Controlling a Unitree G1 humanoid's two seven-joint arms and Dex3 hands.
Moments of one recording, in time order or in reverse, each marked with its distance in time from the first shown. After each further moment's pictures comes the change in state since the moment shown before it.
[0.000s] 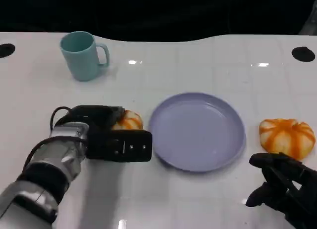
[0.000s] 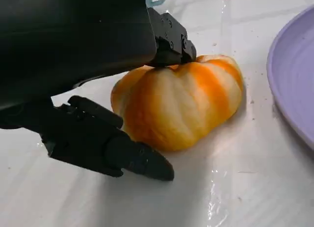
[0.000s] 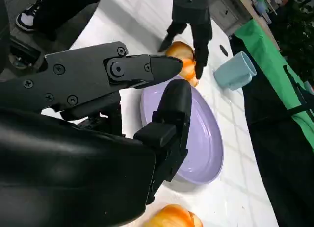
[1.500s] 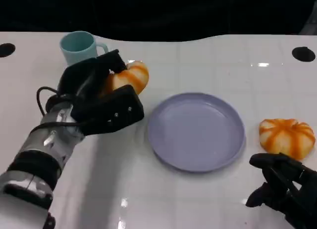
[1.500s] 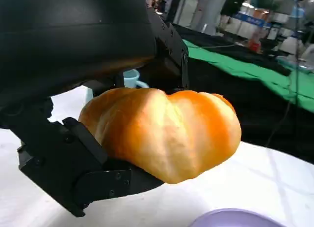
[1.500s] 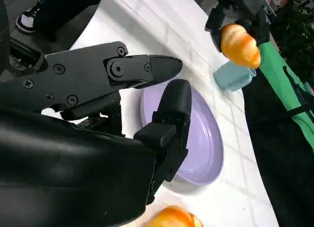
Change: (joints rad) left arm -0.033 0.014 0.185 -0.017 -0.279 -0.303 0.358; right arm 0.001 0.000 -0.003 0.004 0.001 0.001 0.003
